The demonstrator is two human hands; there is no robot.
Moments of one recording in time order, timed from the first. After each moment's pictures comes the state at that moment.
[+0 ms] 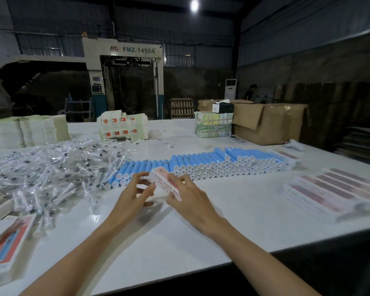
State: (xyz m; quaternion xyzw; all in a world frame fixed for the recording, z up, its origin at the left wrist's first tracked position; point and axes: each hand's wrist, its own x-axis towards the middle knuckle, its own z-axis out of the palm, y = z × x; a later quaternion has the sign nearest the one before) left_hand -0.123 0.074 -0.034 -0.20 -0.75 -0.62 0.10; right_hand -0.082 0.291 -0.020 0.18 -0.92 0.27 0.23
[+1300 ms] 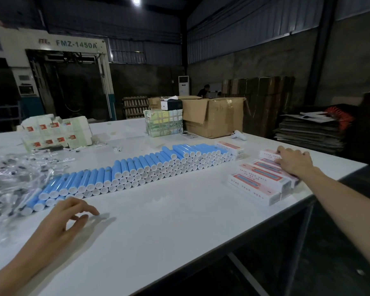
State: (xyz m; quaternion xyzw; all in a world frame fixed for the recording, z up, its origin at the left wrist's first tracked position) left_hand -0.140 0.061 -0.048 -0.34 -0.87 -0.29 0.20; right_hand -0.031 0.746 0.029 -0.33 -0.93 -0.04 0.14
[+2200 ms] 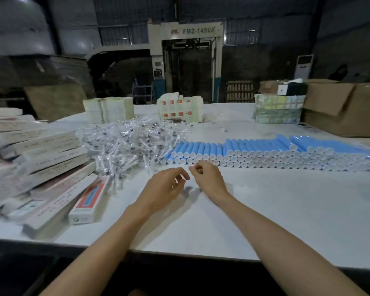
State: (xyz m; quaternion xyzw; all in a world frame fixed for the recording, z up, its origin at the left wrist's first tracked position) left_hand -0.068 0.035 -0.014 -0.16 -0.94 -0.24 0.19; right_hand -0.146 0.205 -0.037 0.13 -0.87 0.45 0.17
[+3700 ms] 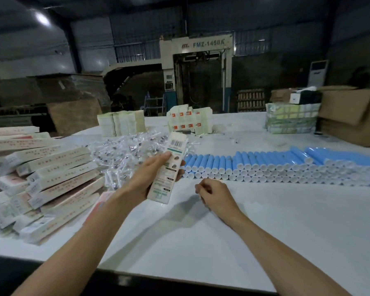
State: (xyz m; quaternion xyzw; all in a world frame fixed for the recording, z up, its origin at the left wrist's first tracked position) left_hand -0.098 -0.010 0.042 -0.06 -0.67 -0.74 0.04; right_hand -0.142 0.210 -0.042 0.20 -0.81 0.55 0.08
